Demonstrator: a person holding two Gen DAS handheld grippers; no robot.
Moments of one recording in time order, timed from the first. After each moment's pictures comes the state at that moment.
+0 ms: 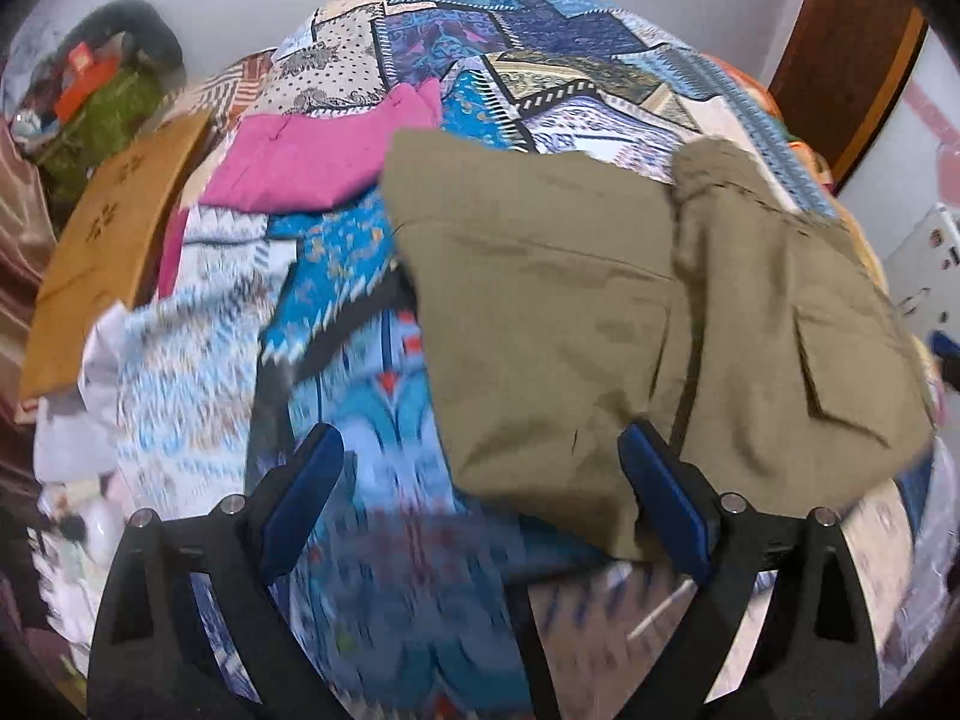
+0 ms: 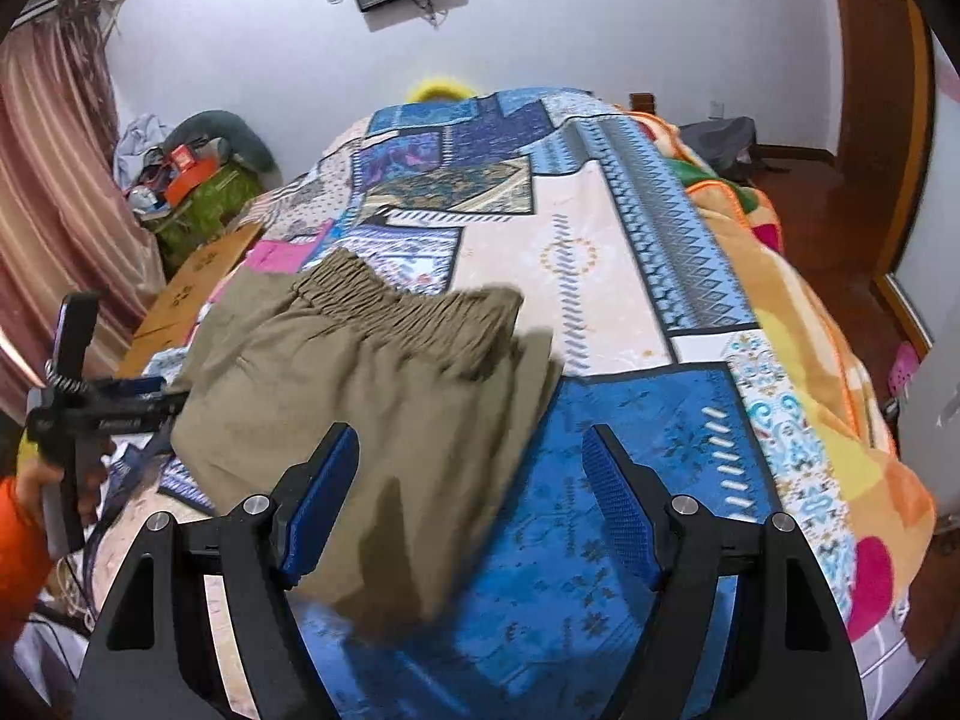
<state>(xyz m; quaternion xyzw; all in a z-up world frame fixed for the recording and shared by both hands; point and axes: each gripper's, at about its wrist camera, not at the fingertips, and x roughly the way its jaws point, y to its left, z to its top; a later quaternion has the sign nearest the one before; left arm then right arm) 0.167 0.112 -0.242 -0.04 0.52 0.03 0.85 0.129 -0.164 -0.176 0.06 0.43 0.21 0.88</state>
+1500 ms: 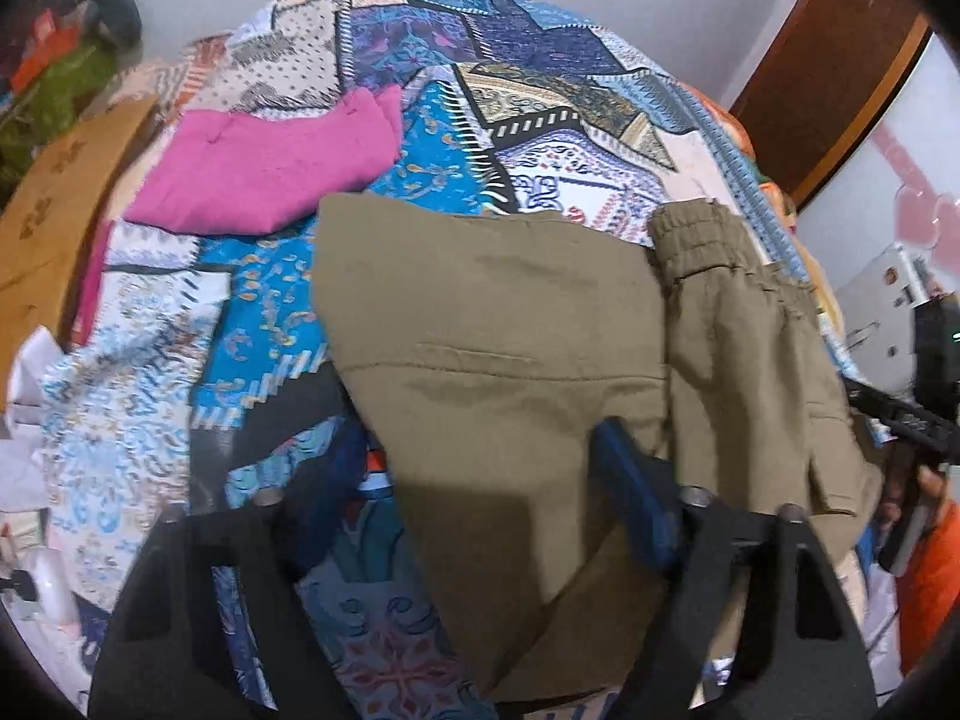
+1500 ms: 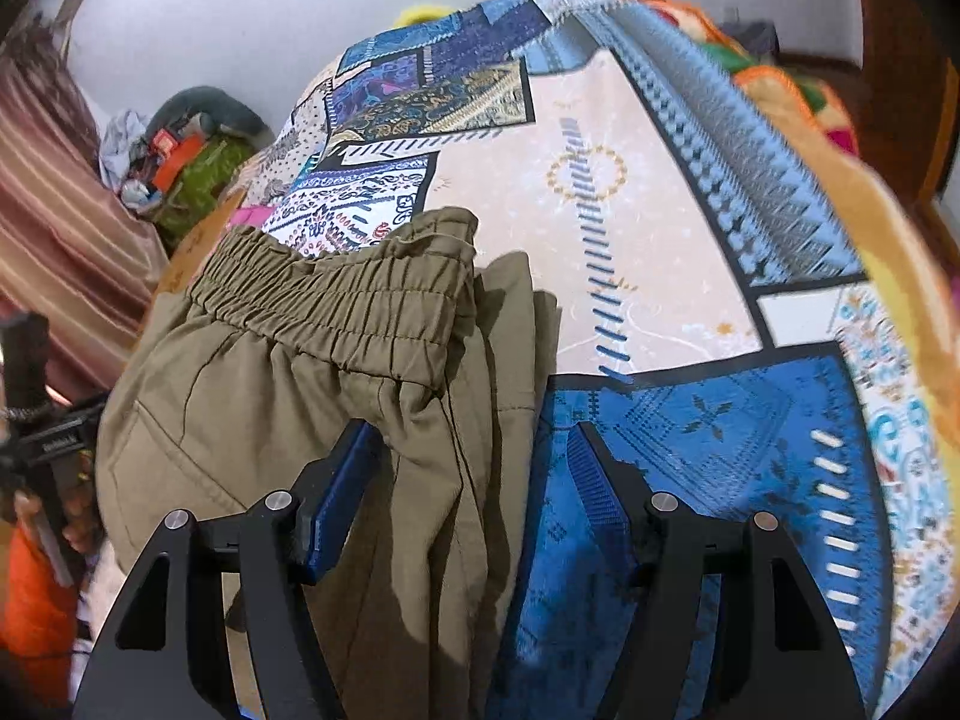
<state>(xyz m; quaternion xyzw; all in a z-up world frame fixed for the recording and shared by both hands) 0.224 0.130 -0.253 -0.11 0.51 -0.05 0.85 0.202 -0.165 -0.241 0.12 0.52 0.24 0.81</state>
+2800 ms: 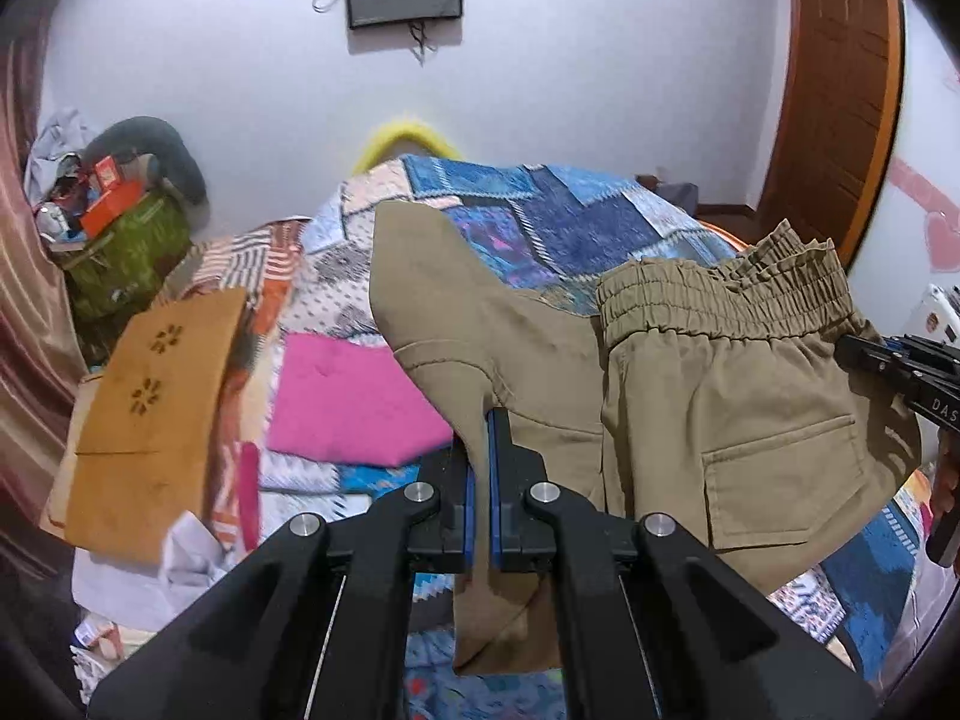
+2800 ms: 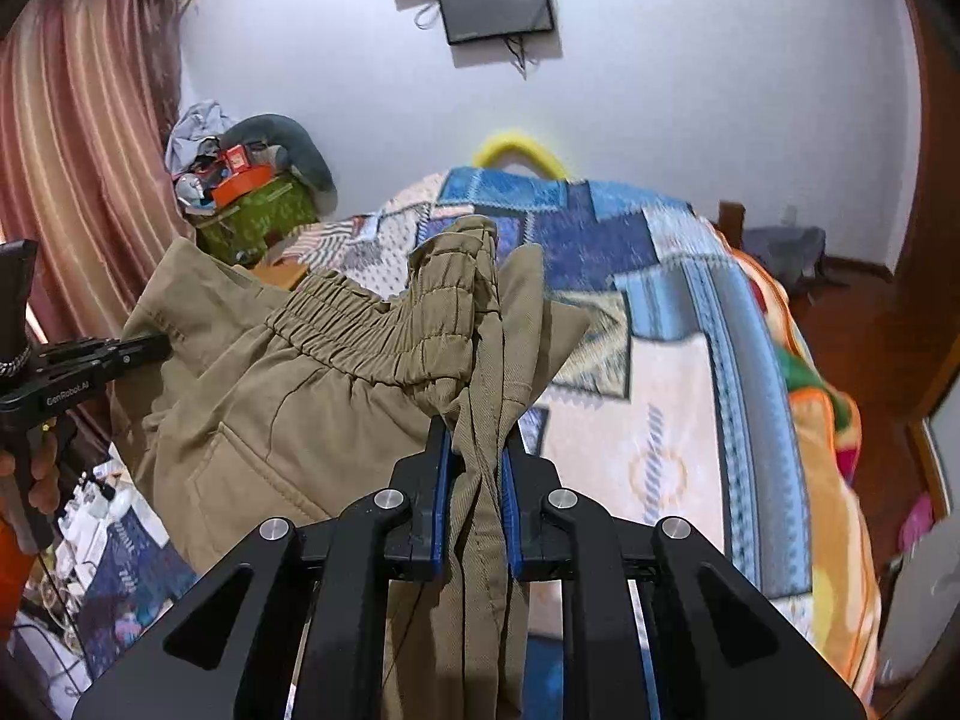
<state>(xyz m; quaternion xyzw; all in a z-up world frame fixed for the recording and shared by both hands) 0.250 0.159 -0.121 0.00 0.37 0.04 0.93 0.240 -0.085 -0.116 -0.01 0.35 0.27 0.89</state>
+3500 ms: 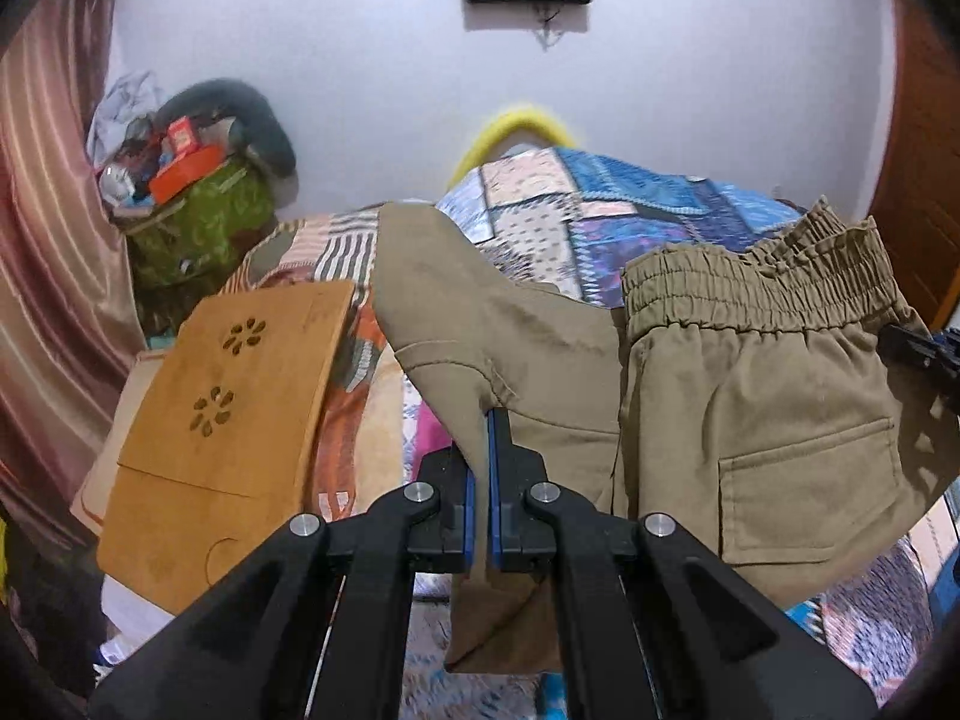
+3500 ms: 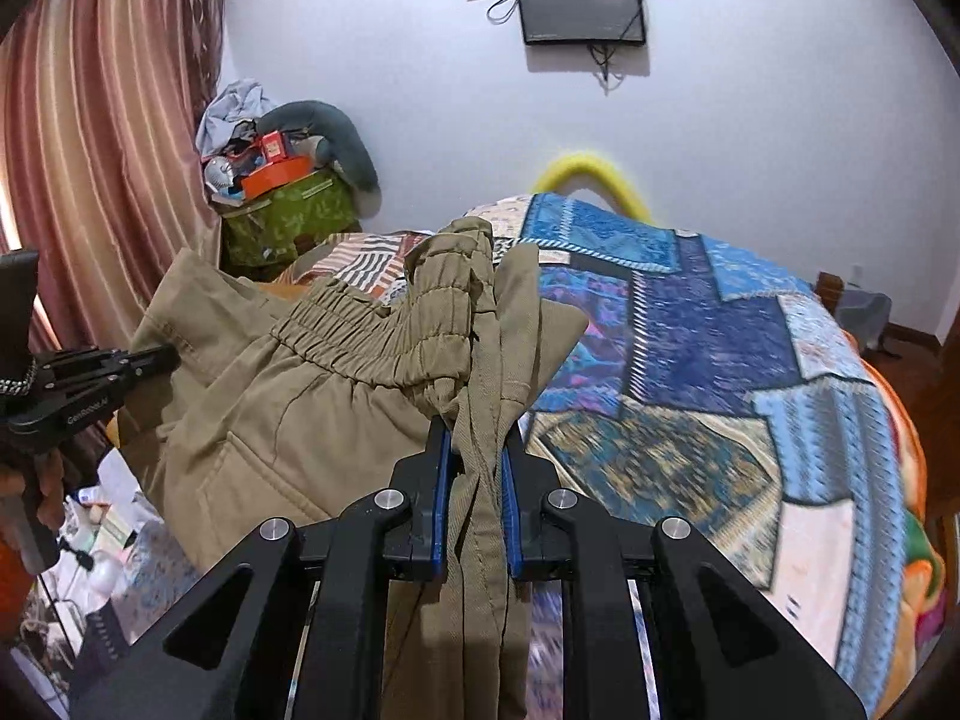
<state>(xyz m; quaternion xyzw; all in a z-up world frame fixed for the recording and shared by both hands) 0.346 0.313 -0.169 -0.02 0.38 0.15 0.91 0.336 0.072 -0.133 -0.05 0.33 0.33 0.88</state>
